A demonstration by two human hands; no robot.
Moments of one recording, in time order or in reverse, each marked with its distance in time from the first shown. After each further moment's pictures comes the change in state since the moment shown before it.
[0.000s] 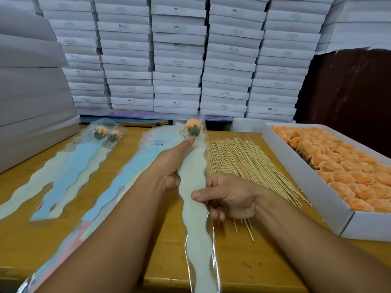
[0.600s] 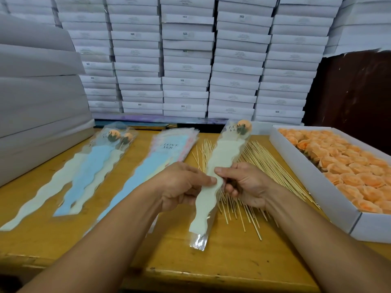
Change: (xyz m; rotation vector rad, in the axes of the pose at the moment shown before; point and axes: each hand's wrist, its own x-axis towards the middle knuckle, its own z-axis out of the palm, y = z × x) left_hand -0.072 -0.001 0.000 0.535 -0.116 -0.017; right_hand 0.004 0.001 -0.019 0.155 0.390 -0.148
